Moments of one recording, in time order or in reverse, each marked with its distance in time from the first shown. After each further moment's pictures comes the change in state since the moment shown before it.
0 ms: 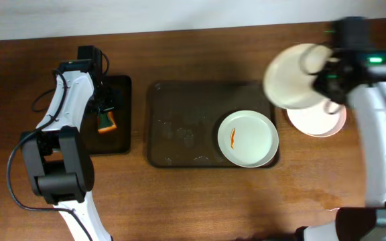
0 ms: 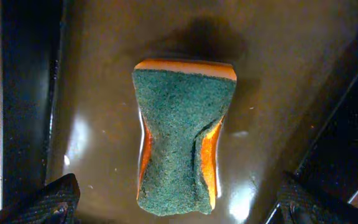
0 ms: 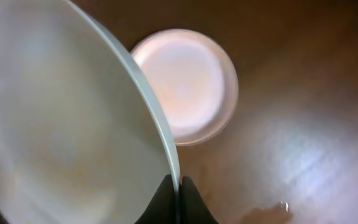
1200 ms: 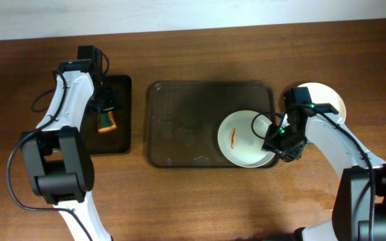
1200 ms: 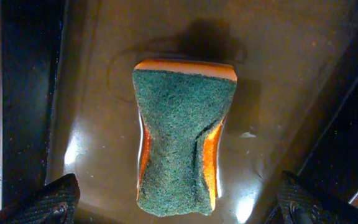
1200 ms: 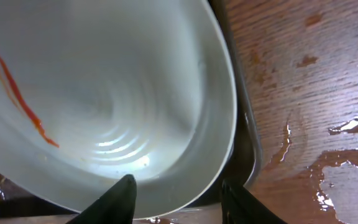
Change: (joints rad) left arm 0.000 0.000 0.000 0.001 0.000 0.000; right arm 0.111 0.024 -0.767 0.444 -0.482 -0.110
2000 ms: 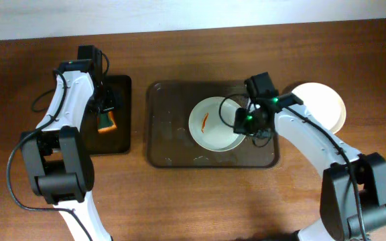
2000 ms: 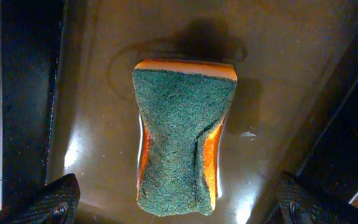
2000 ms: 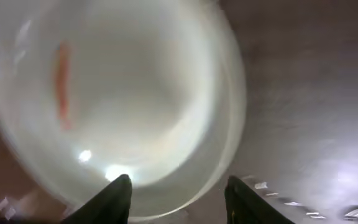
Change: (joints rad) left arm 0.000 0.000 0.000 0.000 0.000 0.000; right arm 0.245 0.071 0.150 0.167 0.099 0.026
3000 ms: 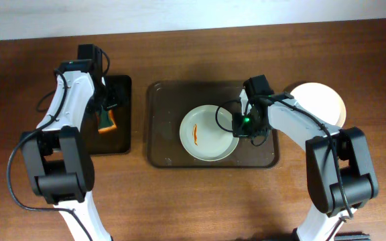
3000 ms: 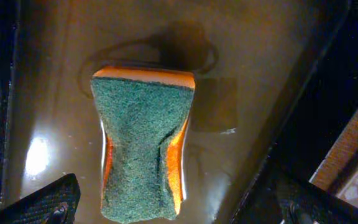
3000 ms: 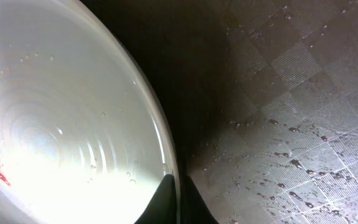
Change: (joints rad) left arm -0.002 0.000 -0.001 0.038 0.095 -0.035; right arm -0.027 0.176 0.011 0.083 -0.125 -0.231
